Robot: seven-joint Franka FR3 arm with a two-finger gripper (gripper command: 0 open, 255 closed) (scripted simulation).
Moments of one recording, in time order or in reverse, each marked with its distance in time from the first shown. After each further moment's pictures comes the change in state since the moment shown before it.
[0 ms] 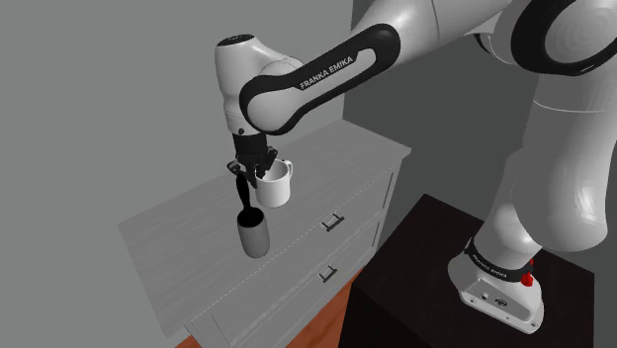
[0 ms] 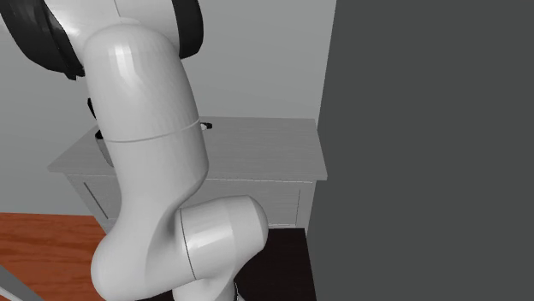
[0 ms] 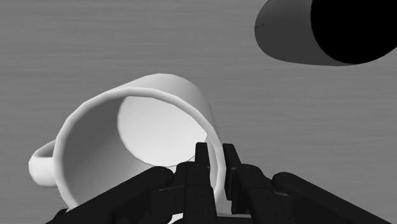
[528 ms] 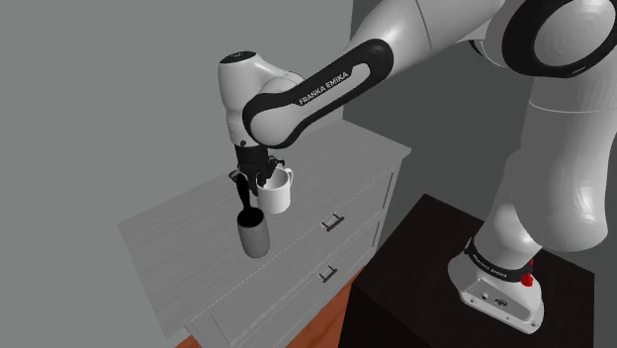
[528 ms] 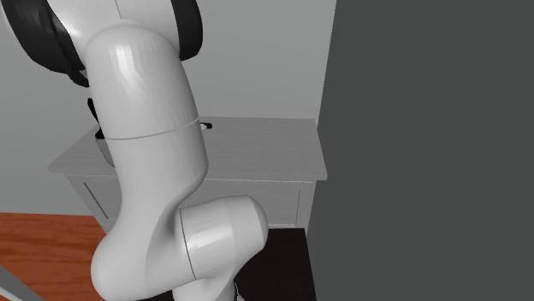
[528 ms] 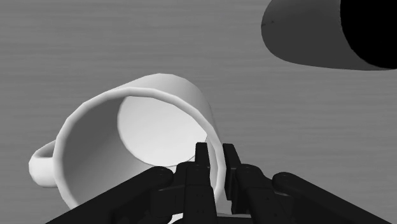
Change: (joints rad) arm 0.002 0.029 -0.002 -0.034 -0.009 0.062 0.008
